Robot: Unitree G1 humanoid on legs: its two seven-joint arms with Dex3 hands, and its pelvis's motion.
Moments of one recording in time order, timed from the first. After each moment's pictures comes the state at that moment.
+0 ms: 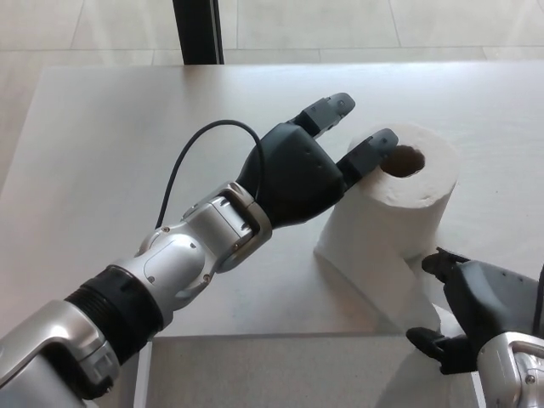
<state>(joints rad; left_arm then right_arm) -0.76 0.34 -0.85 0.52 1.20 -0.06 0.20 -0.18 -0.62 0.86 -0.49 -0.69 1.27 0.03</state>
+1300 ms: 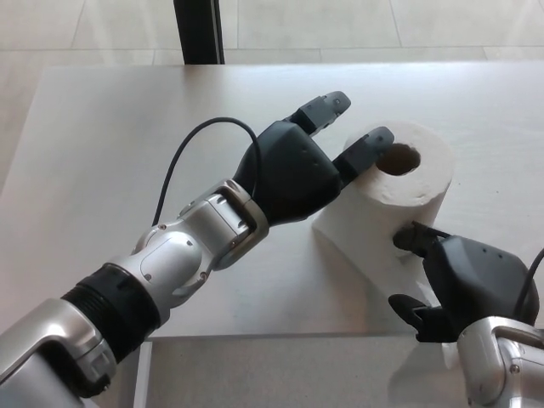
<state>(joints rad) -0.76 0.35 -0.85 0.52 1.20 -0.07 0.19 -0.13 -0.48 0.70 -0.43 -0.81 0.99 0.07</state>
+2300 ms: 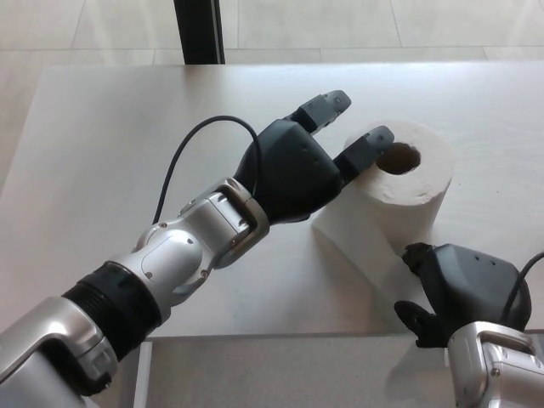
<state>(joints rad) -0.76 0.34 -0.85 0.52 1.20 -0.07 0.20 -0.08 -0.38 0.66 -0.30 -0.91 0.91 0.03</state>
